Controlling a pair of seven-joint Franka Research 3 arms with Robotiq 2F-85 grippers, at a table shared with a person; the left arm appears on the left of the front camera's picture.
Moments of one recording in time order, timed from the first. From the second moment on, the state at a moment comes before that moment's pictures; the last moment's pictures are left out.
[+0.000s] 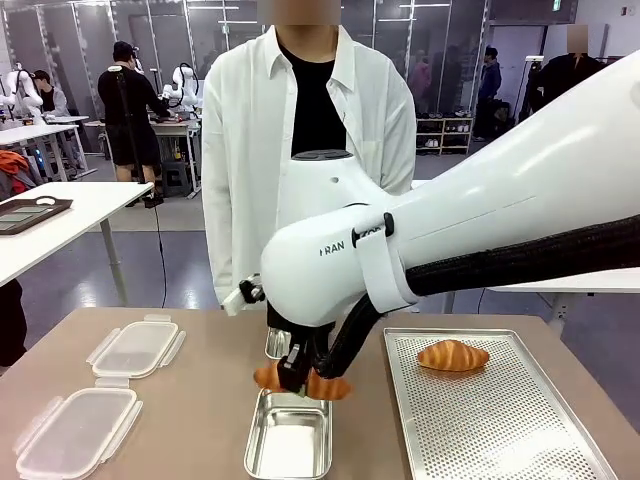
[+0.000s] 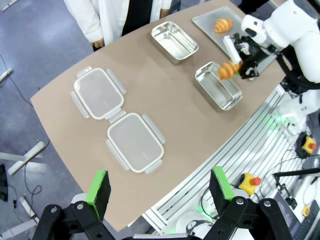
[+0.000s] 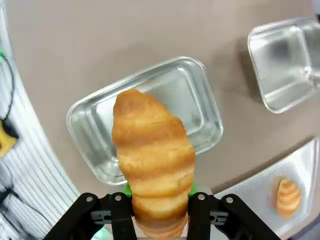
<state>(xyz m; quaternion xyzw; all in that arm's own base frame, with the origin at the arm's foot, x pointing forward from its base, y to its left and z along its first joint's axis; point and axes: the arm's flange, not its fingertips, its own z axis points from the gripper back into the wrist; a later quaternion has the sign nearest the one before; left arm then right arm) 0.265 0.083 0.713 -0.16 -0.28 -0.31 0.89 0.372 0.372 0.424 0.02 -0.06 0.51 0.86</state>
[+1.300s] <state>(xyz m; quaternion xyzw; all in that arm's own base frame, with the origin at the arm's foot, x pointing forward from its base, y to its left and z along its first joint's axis) 0.265 0.083 0.713 -0.16 -0.28 -0.31 0.89 0.372 0.396 0.366 0.02 0.00 -0.05 1.00</state>
